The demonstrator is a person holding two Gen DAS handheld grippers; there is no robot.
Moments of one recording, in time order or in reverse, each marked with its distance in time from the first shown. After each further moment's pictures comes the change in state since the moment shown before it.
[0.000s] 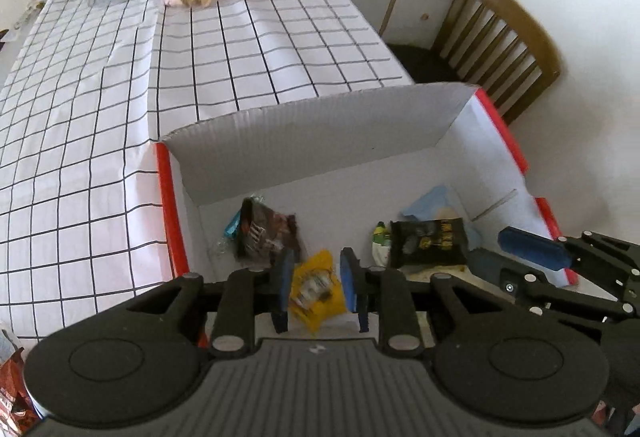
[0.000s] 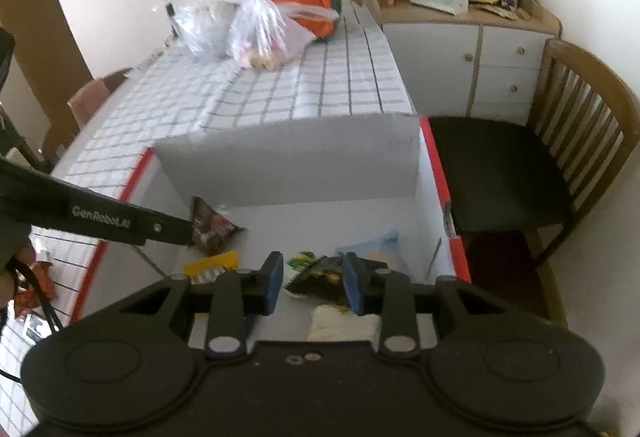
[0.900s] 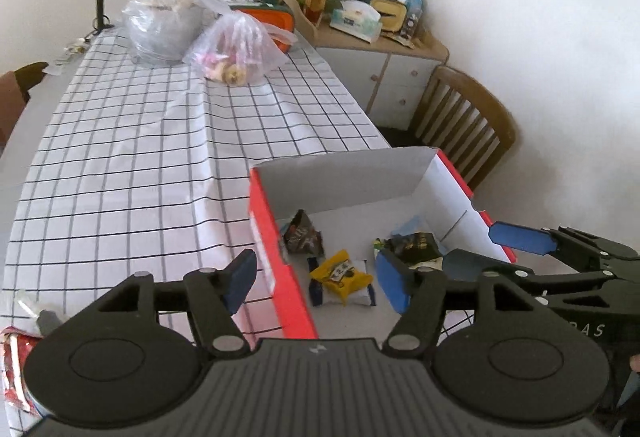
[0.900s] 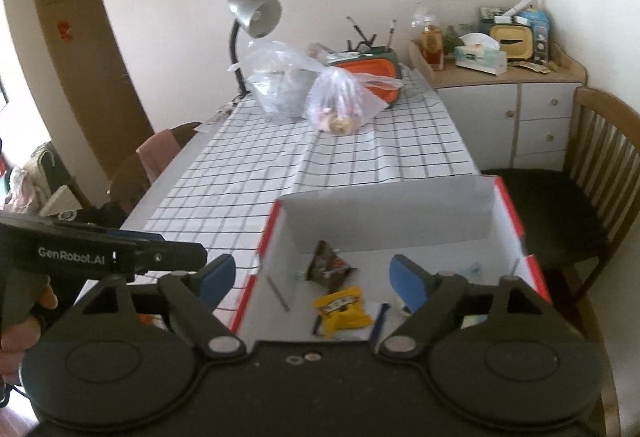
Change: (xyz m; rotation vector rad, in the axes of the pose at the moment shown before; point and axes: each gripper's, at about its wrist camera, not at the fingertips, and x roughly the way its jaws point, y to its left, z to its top) left arm -0.126 0.064 -0.076 -0.026 -0.274 -0.080; right arm -0.069 0.085 -0.009 -0.013 -0.167 0.126
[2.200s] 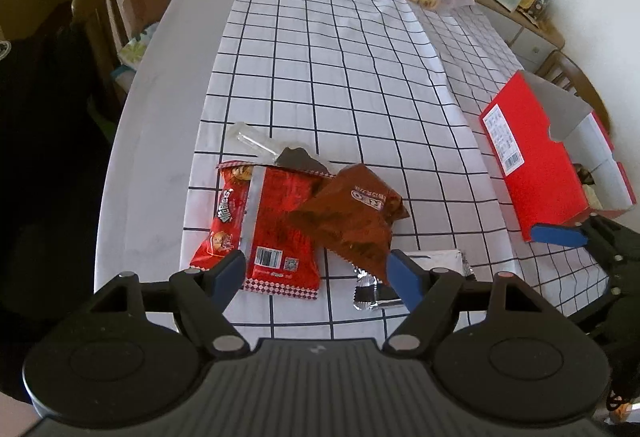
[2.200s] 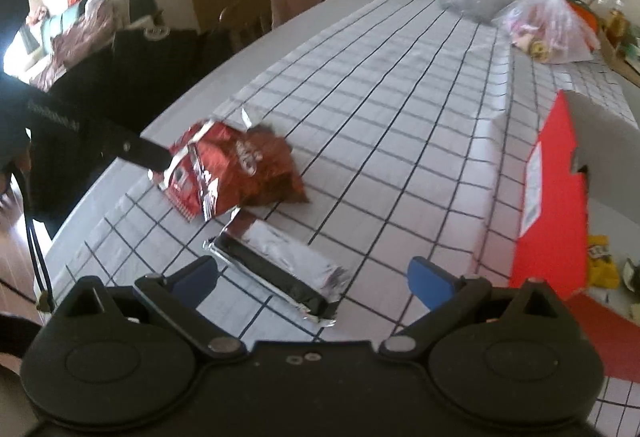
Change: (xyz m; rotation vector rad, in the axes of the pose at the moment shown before) left arm -0.057 0.251 -0.123 -0.208 0.178 0.140; right arm 0.126 0.201 -0.100 -0.385 0.342 0.144
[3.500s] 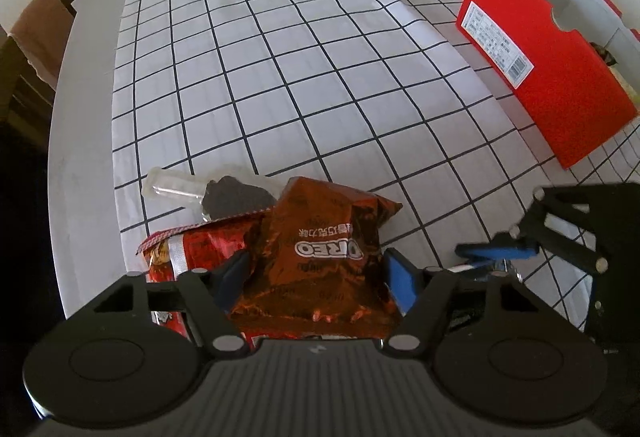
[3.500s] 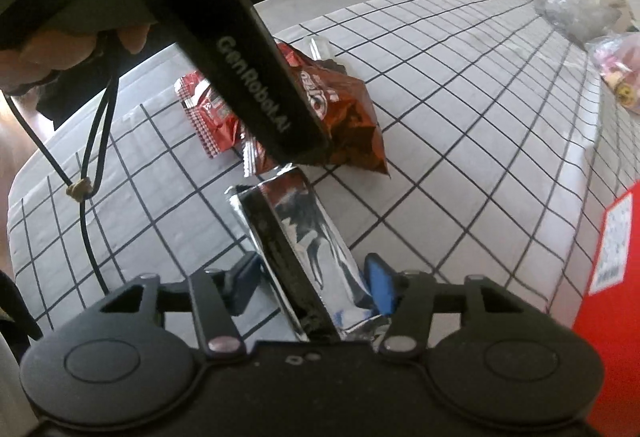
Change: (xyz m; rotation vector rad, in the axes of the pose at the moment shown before) left arm 0.085 -0.058 0.039 0.374 0.168 0.077; right arm 0.057 0.030 -0.009 -0.236 0.112 0.034
